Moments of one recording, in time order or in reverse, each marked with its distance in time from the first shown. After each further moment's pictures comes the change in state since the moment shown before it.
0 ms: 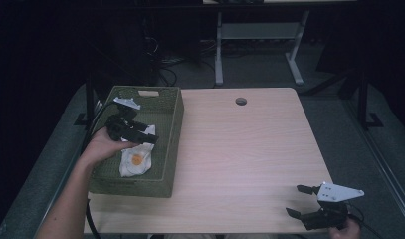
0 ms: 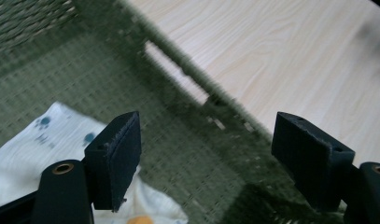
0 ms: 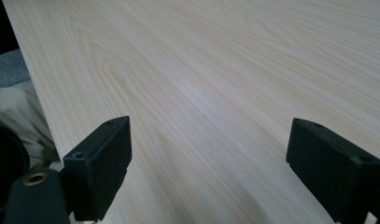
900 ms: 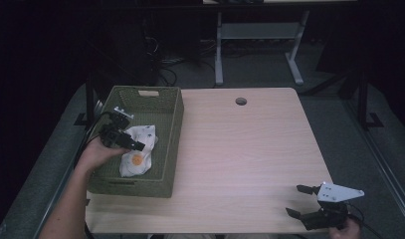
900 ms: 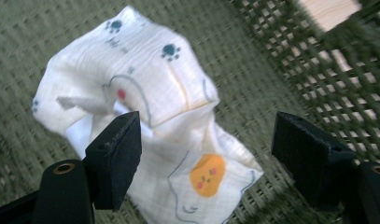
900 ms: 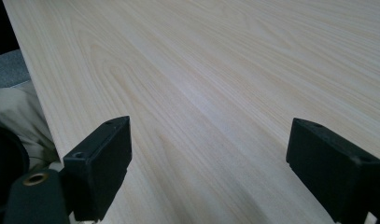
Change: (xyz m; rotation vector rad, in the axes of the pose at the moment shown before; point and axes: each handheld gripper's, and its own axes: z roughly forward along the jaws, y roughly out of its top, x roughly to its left) left arm 0.035 -0.036 0.019 0.174 0.192 -0.150; right arm 0.000 0.000 0.000 -0.003 0.001 -0.002
